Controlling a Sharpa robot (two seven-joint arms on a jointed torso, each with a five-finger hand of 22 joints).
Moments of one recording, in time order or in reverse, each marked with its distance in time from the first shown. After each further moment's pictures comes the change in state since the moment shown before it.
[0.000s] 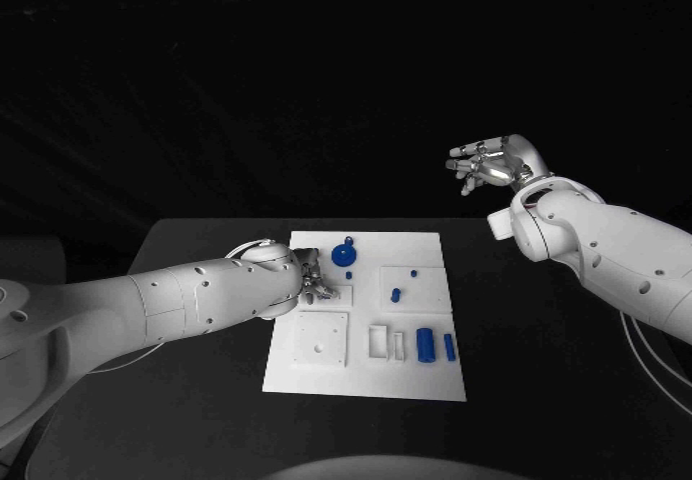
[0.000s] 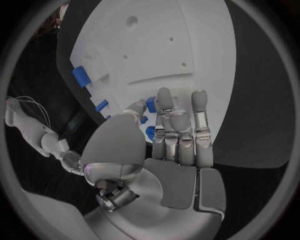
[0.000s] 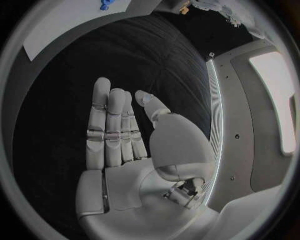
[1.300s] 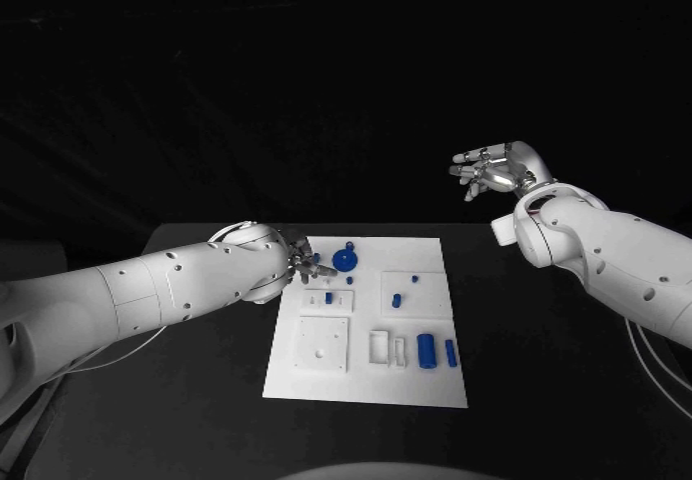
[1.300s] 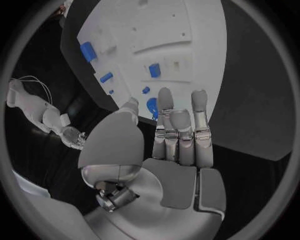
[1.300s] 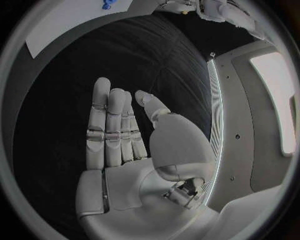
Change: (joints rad) left arm 0.031 -0.080 0.098 0.061 0.025 -0.030 -0.013; left_hand -0.022 -0.018 -0.133 0.091 -0.195 -0.015 0.032 0.005 -0.114 -0.004 0.015 -0.015 -0.007 -0.008 0.008 -0.015 -0.001 0.000 0.004 0.003 -0.019 0.000; right arm 0.000 -0.008 0.000 -0.001 0.000 -0.001 -0.001; right_hand 0.000 0.000 0.000 0.000 0.000 0.000 0.000 0.000 0.000 0.000 0.000 0.000 -0.003 0.000 0.000 0.000 0.000 0.000 0.000 0.000 0.000 -0.003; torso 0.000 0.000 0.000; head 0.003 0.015
